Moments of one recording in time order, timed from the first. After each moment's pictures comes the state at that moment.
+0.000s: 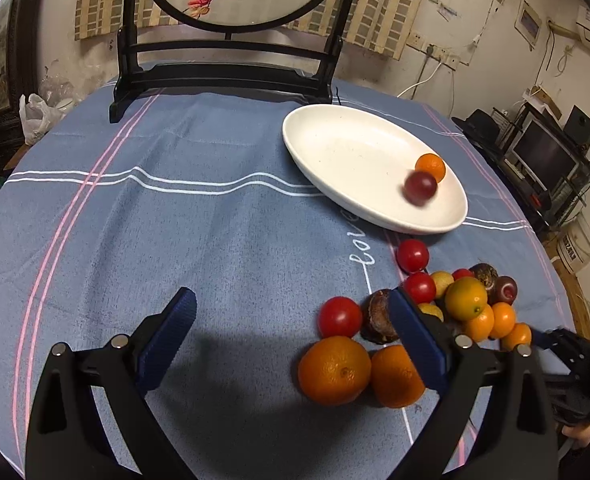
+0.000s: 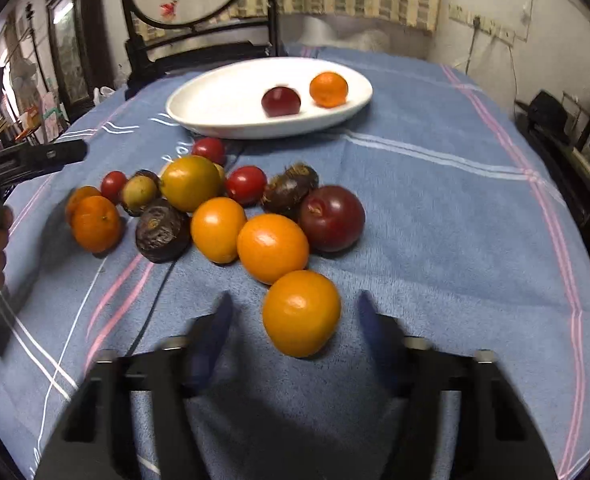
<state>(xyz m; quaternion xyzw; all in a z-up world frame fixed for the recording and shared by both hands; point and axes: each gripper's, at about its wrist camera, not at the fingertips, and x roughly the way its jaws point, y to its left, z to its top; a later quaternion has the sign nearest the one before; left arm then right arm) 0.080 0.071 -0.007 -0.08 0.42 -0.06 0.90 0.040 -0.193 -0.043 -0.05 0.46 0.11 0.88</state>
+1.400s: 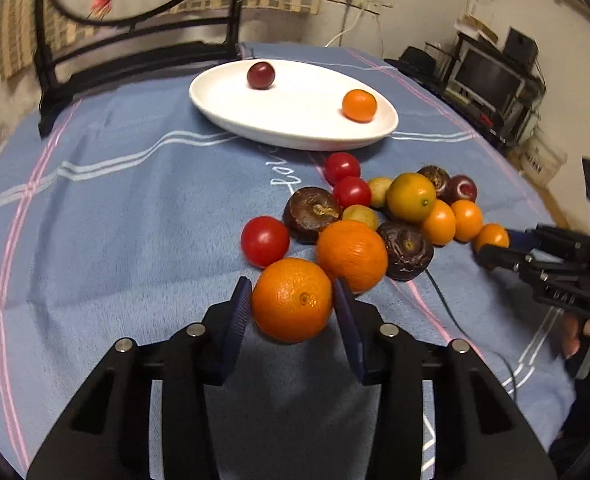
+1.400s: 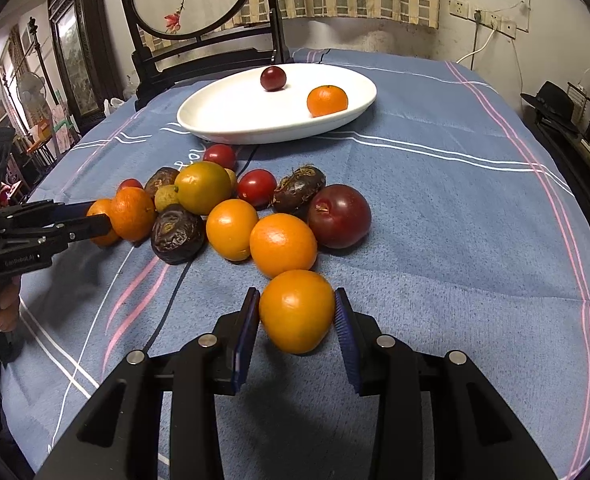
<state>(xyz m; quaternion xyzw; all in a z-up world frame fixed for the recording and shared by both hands) 0.052 0.036 -0.029 0.00 0.44 -0.17 0.88 0.028 -0.197 -0.036 -0.03 0.44 0.14 0.88</state>
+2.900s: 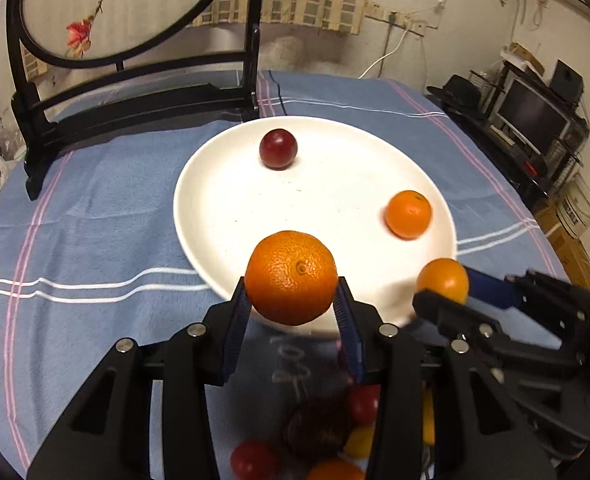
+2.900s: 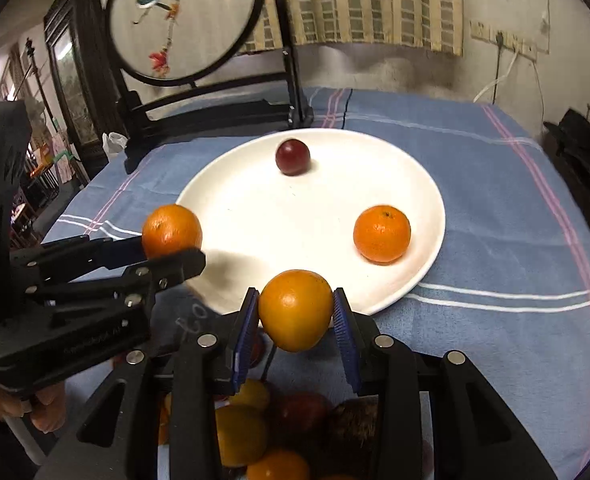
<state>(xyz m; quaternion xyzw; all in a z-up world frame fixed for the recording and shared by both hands) 0.190 -0.009 0.001 -0.01 0.44 -0.10 0.89 0.168 -0.138 -0.006 0.00 0.42 0.16 0.90</state>
